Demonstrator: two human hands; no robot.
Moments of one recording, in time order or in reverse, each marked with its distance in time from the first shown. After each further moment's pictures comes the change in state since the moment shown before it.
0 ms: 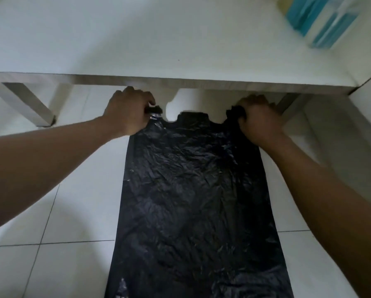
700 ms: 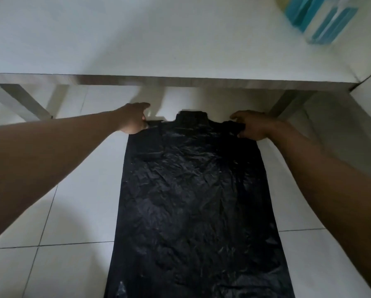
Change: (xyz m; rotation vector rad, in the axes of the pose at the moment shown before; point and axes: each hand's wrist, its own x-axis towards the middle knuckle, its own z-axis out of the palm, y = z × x) left_hand 0.018 -0.007 0.020 -0.193 -0.528 -0.221; right_hand 0.020 0.021 0.009 0.172 -0.733 0.067
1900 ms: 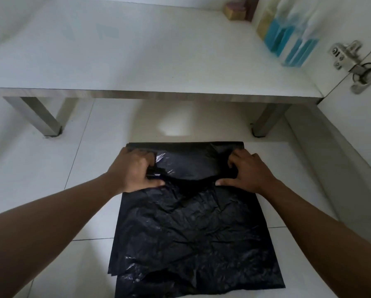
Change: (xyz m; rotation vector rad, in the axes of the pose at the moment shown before) left_hand -0.099 0.005 0.080 0.307 0.362 0.331; right_hand -0.085 0.007 0.096 -0.101 0.427 -0.224
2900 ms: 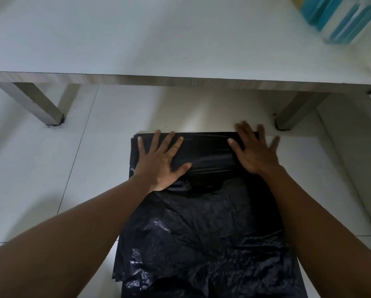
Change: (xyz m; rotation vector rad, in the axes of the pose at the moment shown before) left_hand 0.035 0.024 0.056 -0.099 -0.132 -0.212; right_hand 0.063 -0.003 0.026 0.053 -0.115 0.363
